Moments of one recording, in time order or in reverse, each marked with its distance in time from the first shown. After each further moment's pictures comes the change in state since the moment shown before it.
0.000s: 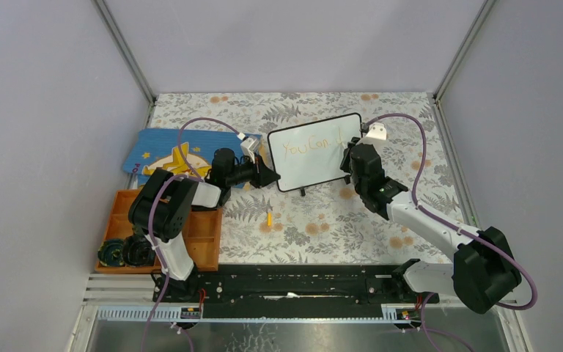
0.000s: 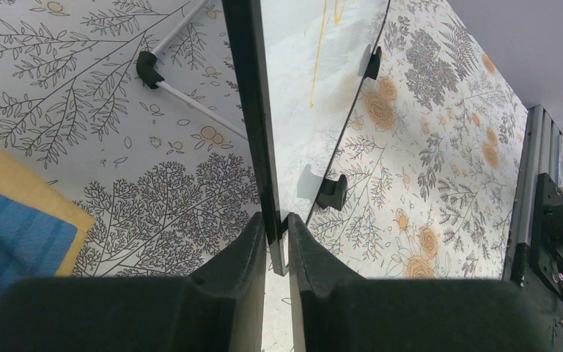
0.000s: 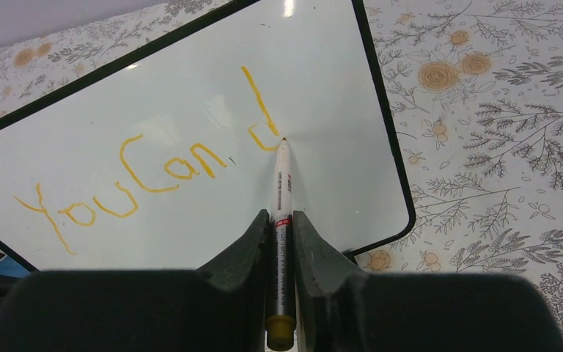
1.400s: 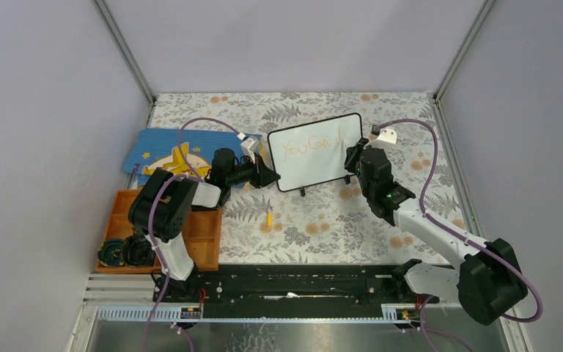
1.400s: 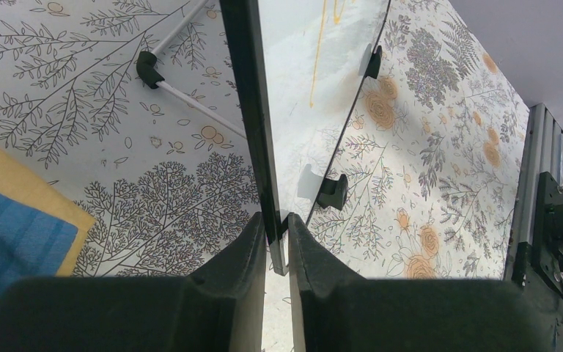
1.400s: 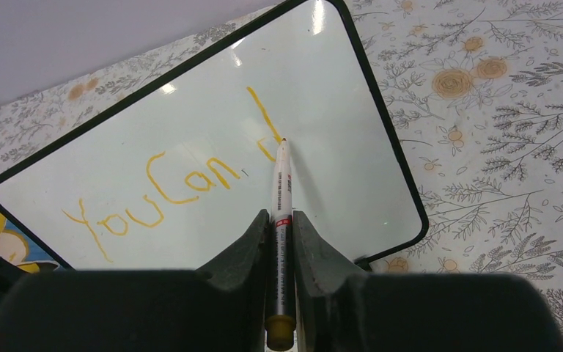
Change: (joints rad) left arm -0.006 -0.002 0.000 -0.004 0.000 0.005; right arm -0.035 -0.082 -0.067 0.074 -0.048 0.058
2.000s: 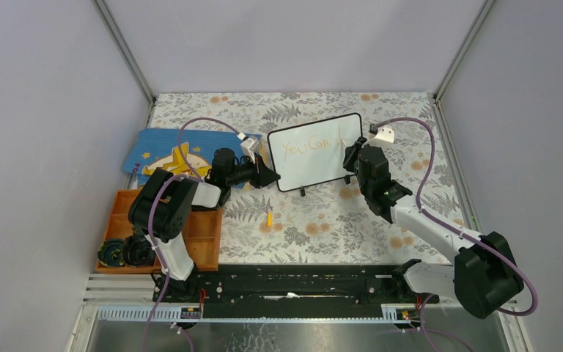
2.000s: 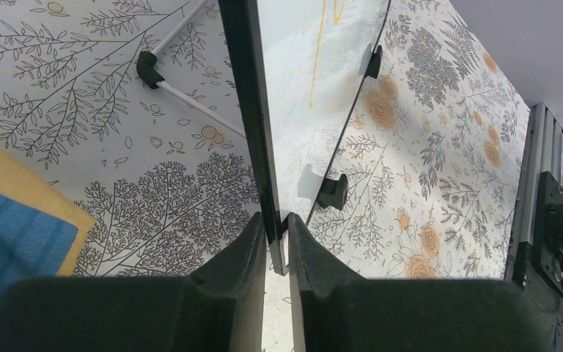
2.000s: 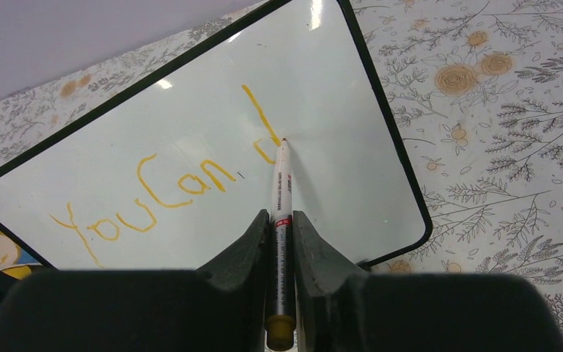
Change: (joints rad) left arm -0.001 0.000 0.000 -0.001 0.000 0.003; right arm -0.010 0.046 0.009 0.023 -0.015 0.003
